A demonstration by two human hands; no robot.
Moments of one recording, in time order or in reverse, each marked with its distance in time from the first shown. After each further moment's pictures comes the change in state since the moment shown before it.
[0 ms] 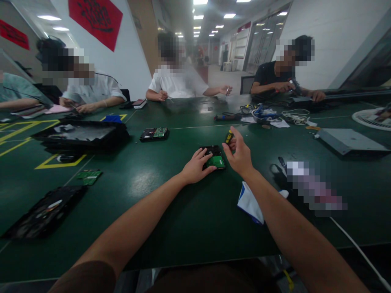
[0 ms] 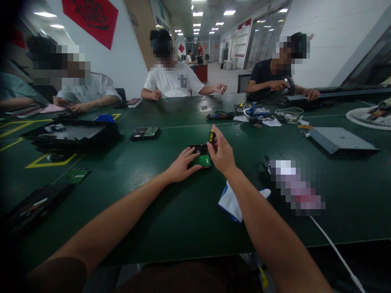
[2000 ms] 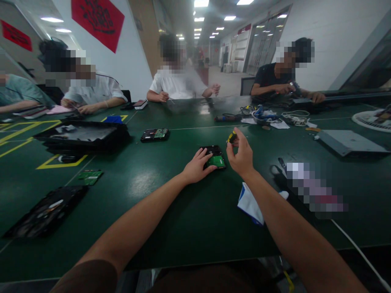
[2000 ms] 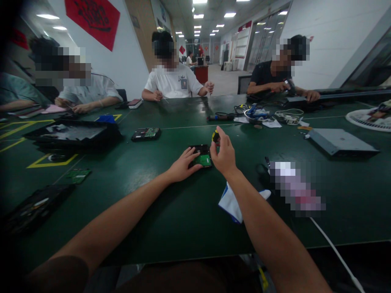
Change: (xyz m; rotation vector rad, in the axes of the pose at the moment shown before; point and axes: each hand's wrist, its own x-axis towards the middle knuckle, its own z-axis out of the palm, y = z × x) left_hand 0.005 -0.003 0.005 -0.012 -0.006 -0.025; right_hand 0.001 0.001 0.000 -0.079 0.128 -0.094
